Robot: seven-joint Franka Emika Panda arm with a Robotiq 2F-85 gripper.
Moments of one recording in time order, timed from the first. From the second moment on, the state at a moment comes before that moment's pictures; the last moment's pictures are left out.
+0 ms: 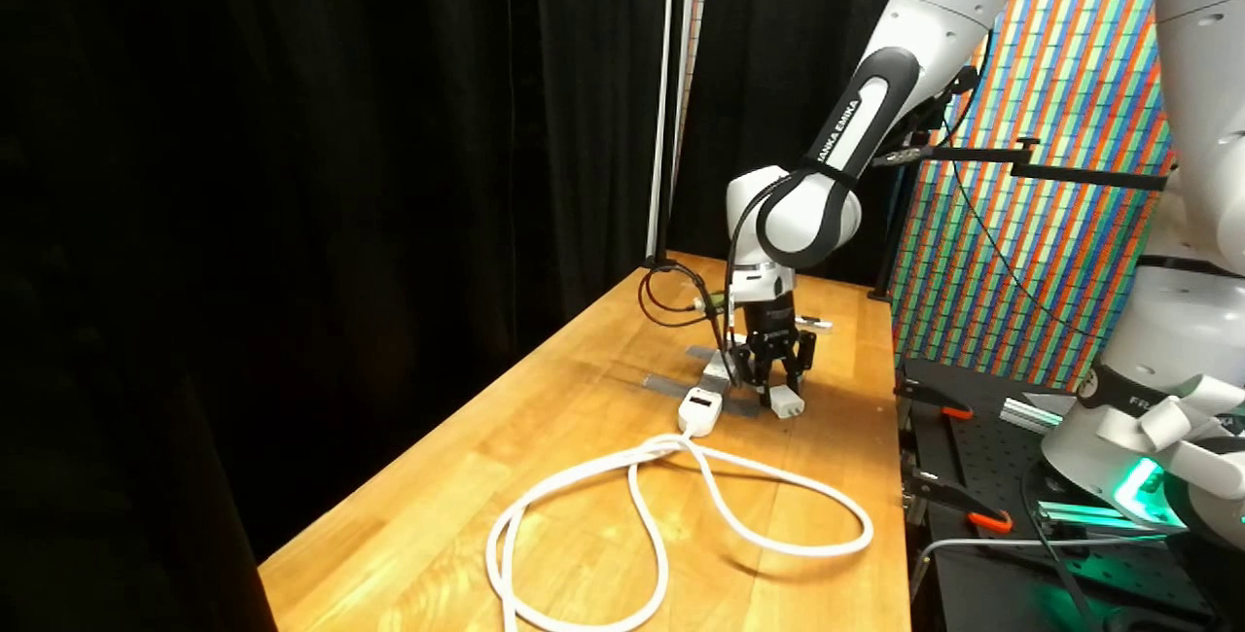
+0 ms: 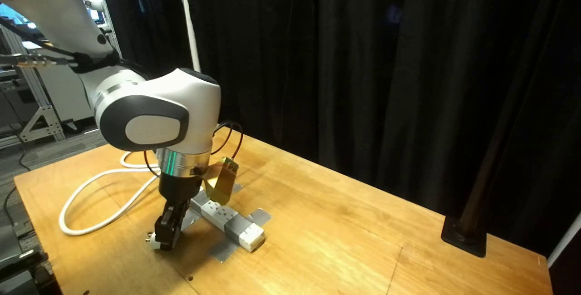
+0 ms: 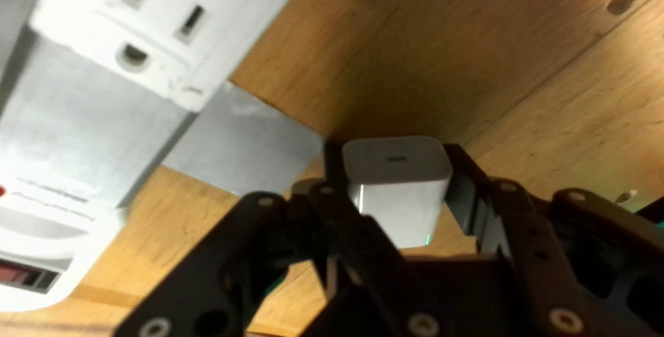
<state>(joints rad) -0.17 0.39 0.10 -2.43 0.09 2.52 -2.46</state>
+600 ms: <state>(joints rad) -0.03 0.34 -0.03 -2.46 -0.19 2.51 -1.88</state>
